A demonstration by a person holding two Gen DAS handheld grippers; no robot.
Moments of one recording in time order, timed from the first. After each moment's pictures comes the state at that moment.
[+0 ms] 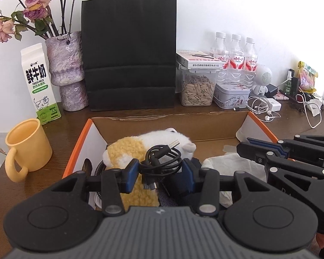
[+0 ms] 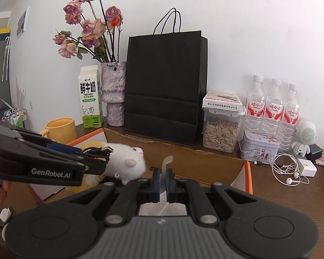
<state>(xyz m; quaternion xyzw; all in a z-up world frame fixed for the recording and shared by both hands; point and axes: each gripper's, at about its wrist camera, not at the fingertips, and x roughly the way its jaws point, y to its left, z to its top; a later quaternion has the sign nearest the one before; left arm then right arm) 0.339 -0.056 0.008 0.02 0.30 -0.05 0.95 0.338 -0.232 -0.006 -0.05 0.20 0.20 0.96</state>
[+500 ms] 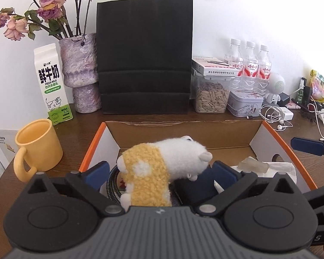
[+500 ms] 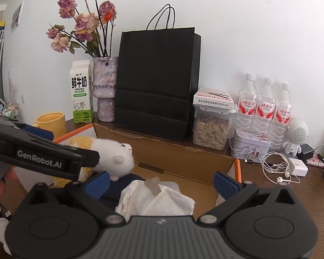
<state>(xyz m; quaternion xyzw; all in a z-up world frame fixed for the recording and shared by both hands) 0.342 -0.046 0.012 0.01 0.29 -0.02 0.96 0.335 -0.231 -0.004 -0.07 0.21 0.17 0.96</state>
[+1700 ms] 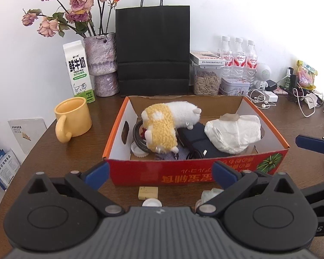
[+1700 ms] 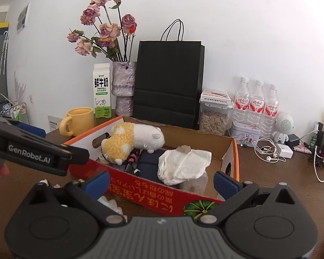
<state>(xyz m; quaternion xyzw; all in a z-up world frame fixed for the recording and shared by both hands) 0.205 -0.030 0.032 0.02 0.30 -0.01 0.95 0.200 -0.227 0.010 -0.07 0.21 0.17 0.96</state>
